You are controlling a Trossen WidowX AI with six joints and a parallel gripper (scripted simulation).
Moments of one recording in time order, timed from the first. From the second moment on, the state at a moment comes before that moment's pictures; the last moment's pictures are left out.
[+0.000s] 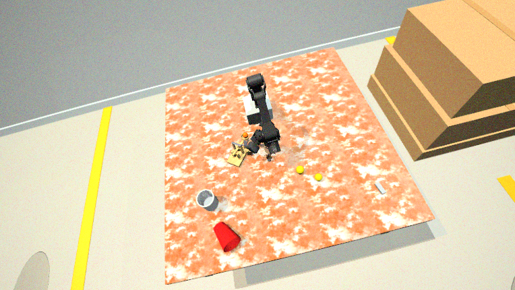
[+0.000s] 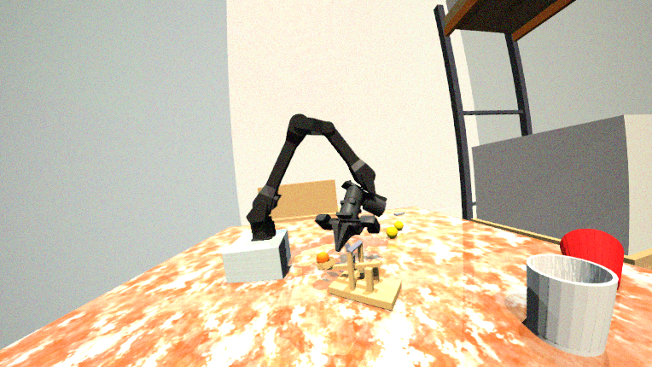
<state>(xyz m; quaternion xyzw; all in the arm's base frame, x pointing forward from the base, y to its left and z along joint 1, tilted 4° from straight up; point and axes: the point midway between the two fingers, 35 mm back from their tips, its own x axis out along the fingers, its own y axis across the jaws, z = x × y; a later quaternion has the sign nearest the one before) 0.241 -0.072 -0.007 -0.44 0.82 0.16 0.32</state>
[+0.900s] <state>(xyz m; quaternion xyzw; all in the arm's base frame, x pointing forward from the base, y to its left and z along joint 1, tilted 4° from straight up) 0.235 -0.073 -0.055 -0.44 0.82 0.16 0.31</state>
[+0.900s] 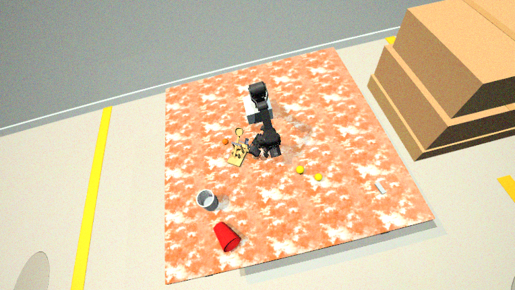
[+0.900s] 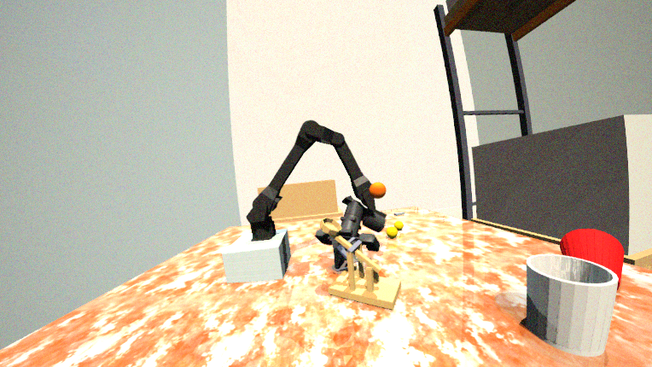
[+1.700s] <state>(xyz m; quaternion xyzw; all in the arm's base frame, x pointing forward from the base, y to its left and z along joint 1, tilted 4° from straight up) 0.300 -0.047 0.047 -0.38 0.81 0.11 0.44</state>
